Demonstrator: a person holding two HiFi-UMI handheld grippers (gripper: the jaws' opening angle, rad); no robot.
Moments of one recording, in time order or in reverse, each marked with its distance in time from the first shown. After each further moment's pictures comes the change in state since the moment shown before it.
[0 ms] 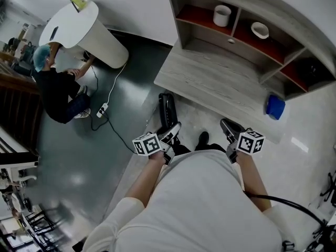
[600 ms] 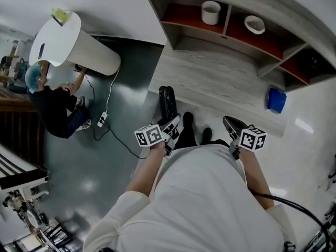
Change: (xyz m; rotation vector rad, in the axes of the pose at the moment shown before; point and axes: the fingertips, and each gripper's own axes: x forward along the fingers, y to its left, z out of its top) left arm 0.075 0.043 0.043 0.059 0.142 0.052; right arm 0.021 -0.044 0.022 0.083 -0.022 -0.087
